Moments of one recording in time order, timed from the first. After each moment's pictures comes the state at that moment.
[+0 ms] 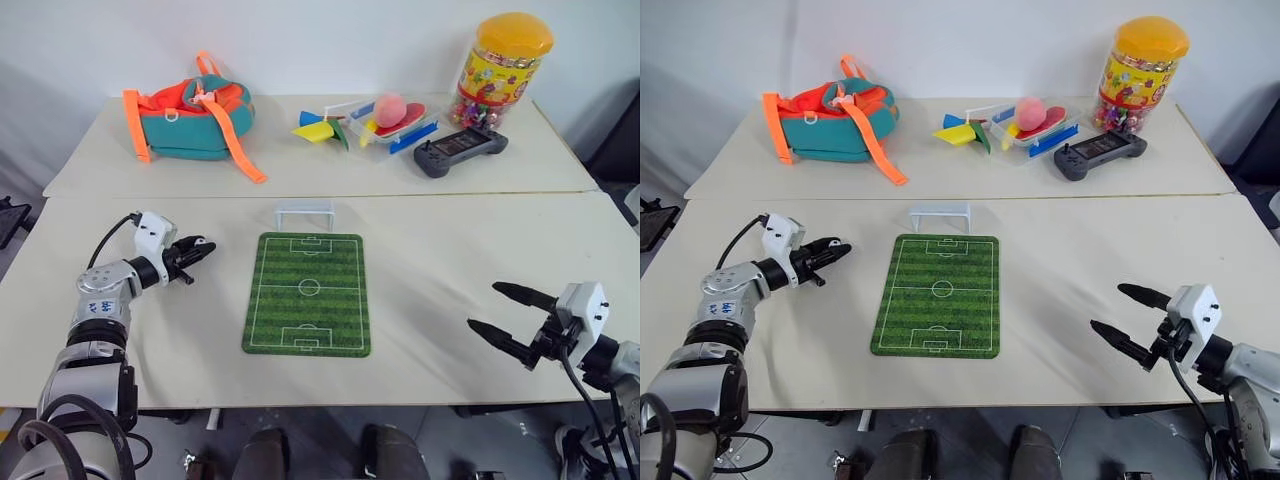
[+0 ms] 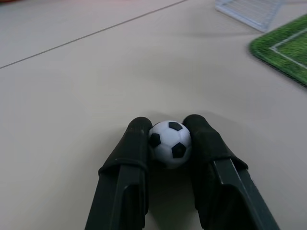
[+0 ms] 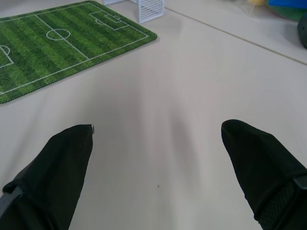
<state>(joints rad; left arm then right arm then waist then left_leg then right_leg) -0.75 0.64 0.17 1.08 -0.14 -0.21 -0.92 0.10 -0.75 -0.37 -0.05 0.53 0.07 1.06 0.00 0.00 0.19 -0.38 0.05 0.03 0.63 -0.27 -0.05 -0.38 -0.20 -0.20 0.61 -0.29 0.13</state>
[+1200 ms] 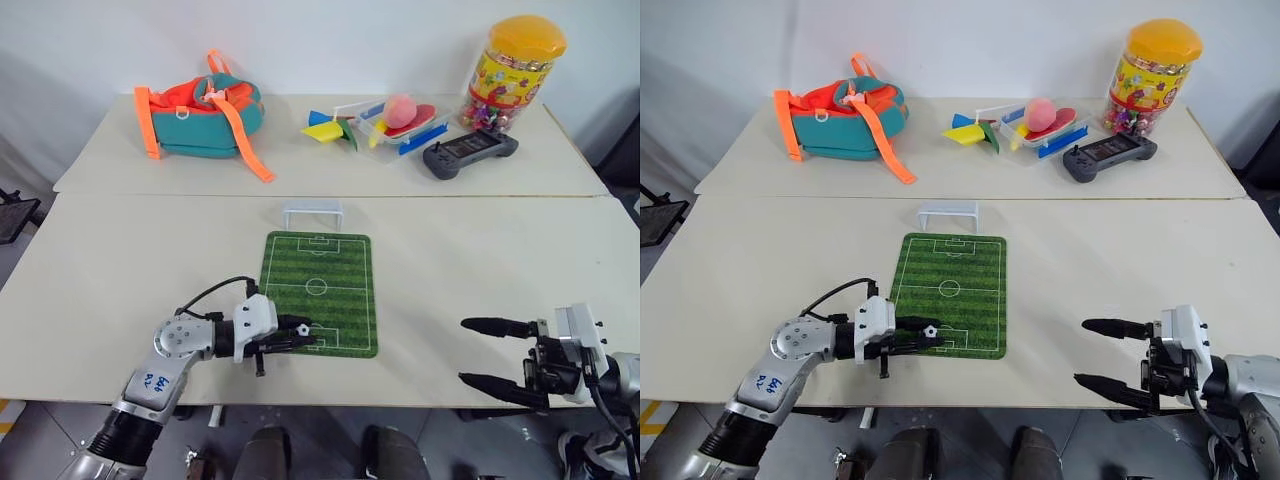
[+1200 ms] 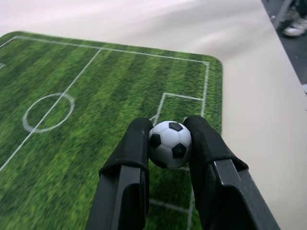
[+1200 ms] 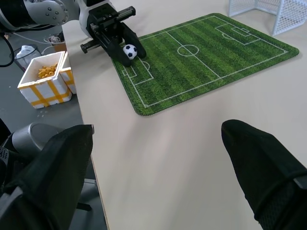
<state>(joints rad) -0.19 0.54 -0.18 -0.08 -0.21 0.05 -1.00 0.22 -0.82 -0.36 -0.23 0.68 0.22 1.34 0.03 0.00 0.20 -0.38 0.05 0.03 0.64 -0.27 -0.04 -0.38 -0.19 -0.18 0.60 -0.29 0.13</state>
